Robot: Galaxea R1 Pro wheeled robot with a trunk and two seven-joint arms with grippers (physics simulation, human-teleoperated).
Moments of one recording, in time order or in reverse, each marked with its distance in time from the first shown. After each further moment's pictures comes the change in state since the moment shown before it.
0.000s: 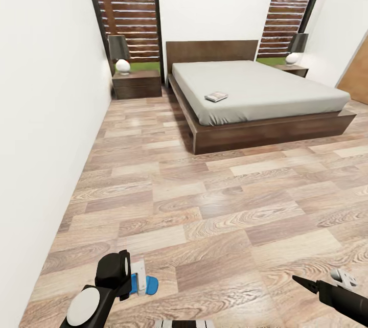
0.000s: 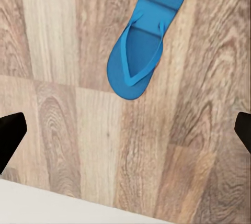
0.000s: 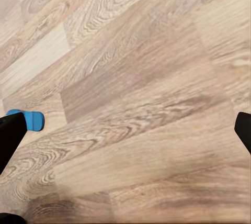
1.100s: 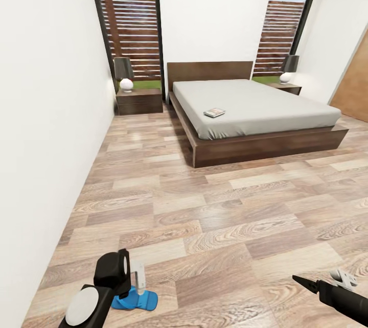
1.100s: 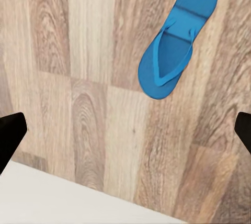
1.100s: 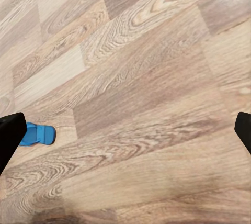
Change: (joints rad) left arm 0.000 0.001 0.007 -0.013 0.001 -0.004 -0.001; right arm 0.000 0.000 -0.001 0.000 0.000 0.000 0.000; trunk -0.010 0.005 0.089
